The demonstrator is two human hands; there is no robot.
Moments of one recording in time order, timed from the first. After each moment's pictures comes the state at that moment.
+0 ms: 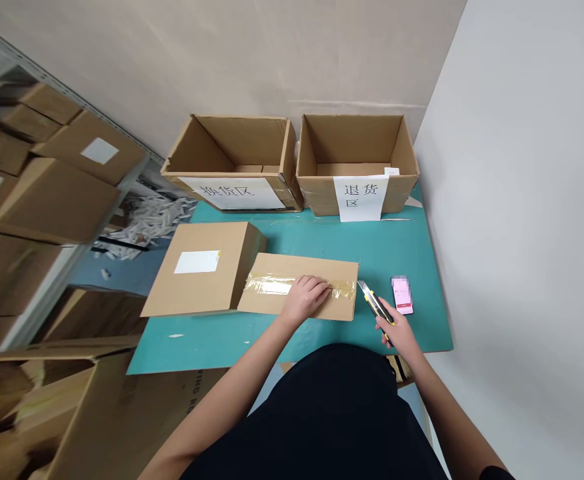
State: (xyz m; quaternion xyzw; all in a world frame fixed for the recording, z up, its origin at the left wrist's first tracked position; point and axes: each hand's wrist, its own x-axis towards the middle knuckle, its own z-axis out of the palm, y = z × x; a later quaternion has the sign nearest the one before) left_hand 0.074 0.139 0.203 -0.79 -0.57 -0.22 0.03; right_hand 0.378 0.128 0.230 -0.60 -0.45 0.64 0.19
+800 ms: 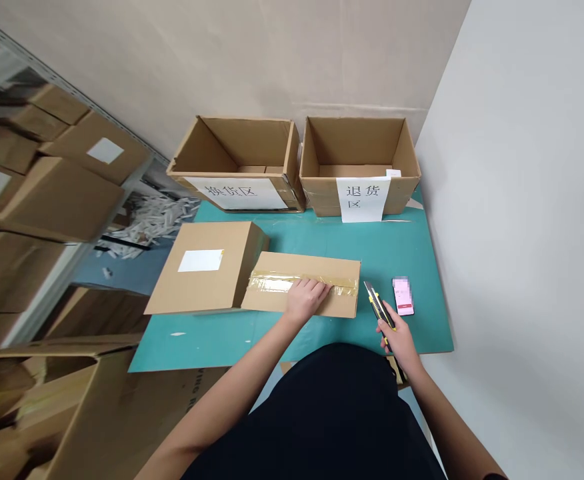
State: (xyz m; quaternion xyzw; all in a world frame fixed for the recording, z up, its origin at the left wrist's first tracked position) left_hand 0.078 0.135 0.191 -0.75 -0.61 -0.23 0.10; right_hand 0.371 0.110 0.242 -0.62 -0.40 0.63 0.23
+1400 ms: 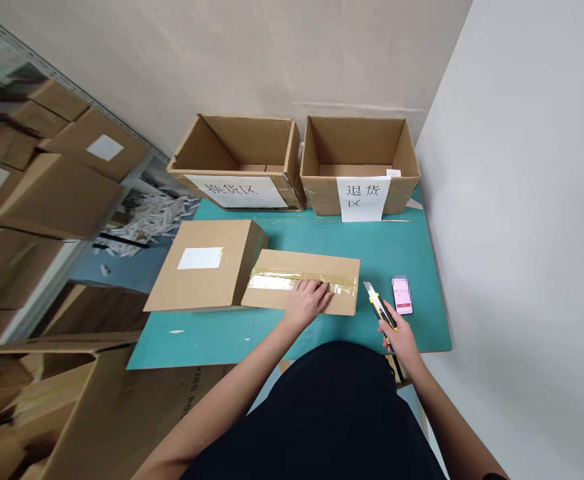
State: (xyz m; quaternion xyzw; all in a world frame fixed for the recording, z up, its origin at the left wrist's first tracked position) left_hand 0.087 0.118 0.206 -0.76 -0.62 -0.18 0.07; right_hand 0.383 0.110 0.236 -0.62 -0.43 0.62 0.21
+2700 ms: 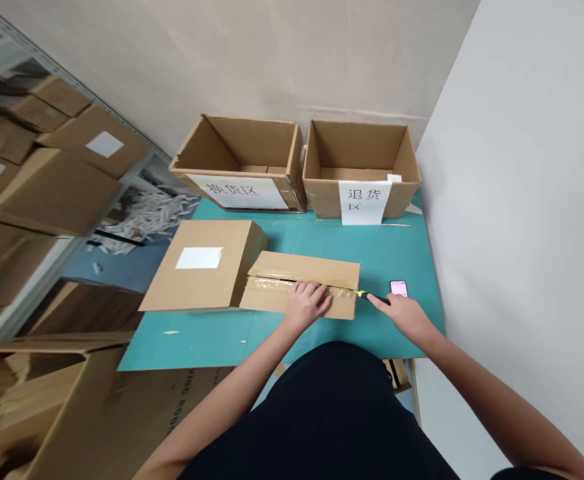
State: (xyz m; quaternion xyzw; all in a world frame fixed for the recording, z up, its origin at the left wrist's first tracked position) left_hand 0.090 0.120 0.209 -0.74 -0.63 -0.24 0.05; right_hand 0.401 0.190 0.263 -0.30 -0.95 -0.03 -0.10
